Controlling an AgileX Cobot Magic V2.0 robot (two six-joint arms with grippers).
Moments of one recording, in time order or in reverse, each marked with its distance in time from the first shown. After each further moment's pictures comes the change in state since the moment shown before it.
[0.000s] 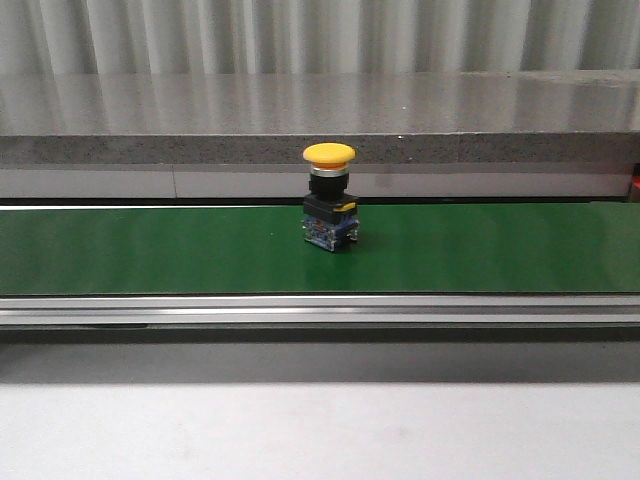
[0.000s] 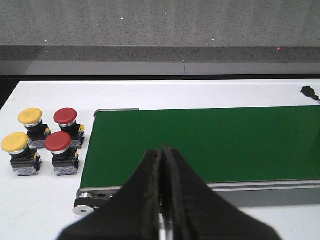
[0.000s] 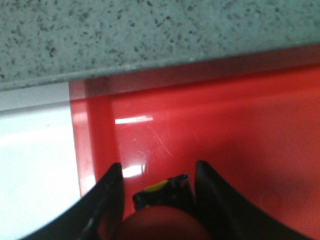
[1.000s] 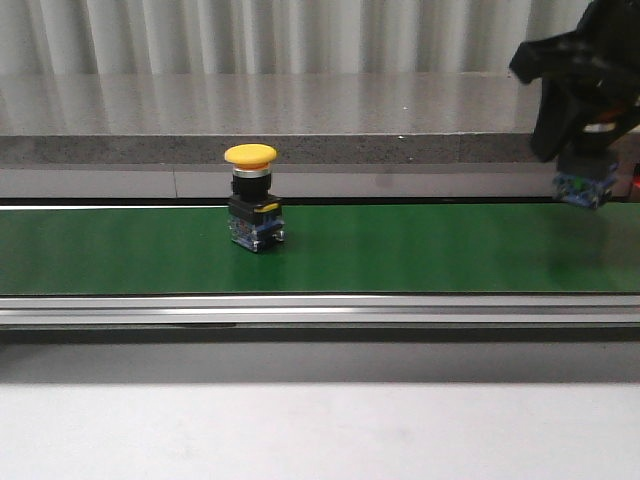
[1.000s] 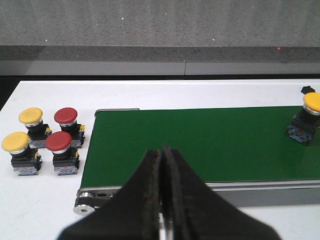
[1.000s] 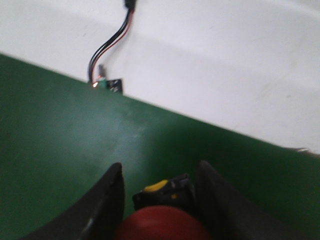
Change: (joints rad) left arm 0.000 0.000 0.000 0.000 0.000 0.000; right arm 0.488 -0.627 0.707 0.003 -0.106 -0.002
